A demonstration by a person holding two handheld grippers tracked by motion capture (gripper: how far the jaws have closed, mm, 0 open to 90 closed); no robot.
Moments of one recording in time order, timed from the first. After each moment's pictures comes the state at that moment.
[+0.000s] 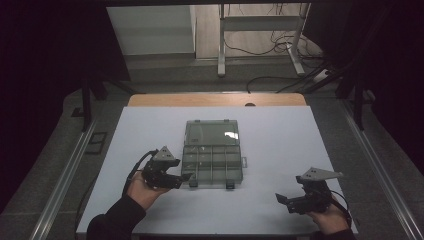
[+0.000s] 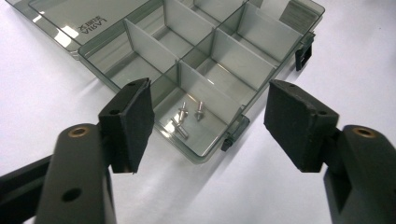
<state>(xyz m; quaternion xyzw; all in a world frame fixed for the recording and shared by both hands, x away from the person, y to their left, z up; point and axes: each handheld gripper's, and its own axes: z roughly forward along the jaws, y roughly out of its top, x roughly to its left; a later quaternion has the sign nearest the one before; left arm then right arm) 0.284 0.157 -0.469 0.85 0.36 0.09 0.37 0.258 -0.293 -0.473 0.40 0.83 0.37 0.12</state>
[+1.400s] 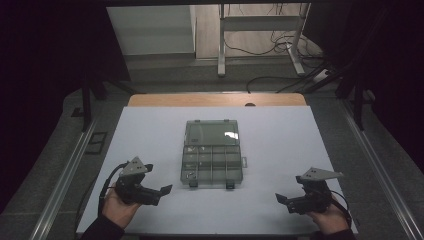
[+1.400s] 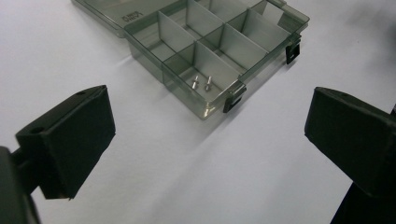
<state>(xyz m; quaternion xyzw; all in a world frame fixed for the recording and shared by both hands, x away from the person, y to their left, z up) 0.232 0.209 -0.461 0.81 0.39 0.12 0.41 0.258 -0.293 -0.473 0.40 0.83 0.37 0.12</state>
